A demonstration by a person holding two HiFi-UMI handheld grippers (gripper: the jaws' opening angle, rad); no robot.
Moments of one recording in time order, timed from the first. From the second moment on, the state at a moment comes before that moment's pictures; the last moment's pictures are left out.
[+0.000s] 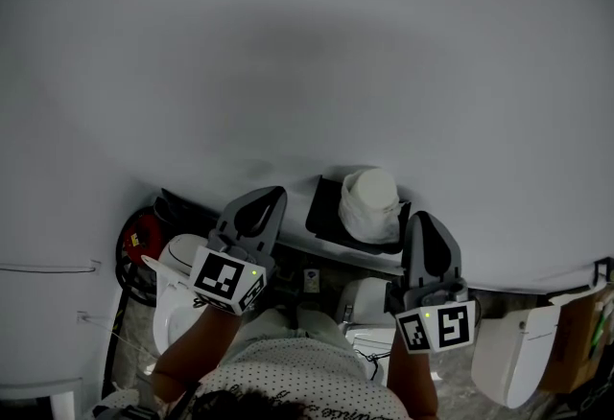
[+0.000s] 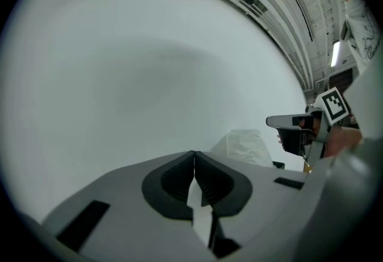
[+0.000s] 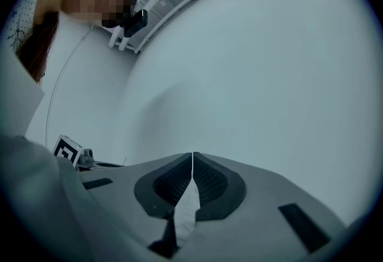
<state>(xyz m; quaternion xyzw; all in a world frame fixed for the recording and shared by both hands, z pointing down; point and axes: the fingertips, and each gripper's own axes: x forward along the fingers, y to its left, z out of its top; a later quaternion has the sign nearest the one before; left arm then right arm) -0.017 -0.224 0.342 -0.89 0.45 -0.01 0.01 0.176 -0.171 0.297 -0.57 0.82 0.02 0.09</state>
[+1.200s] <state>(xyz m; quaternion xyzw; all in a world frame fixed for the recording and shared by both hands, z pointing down) -0.015 -0.240 0.345 -0.91 0.41 0.00 0.01 0.145 -0.182 0.302 -0.57 0.82 0.01 0.06</state>
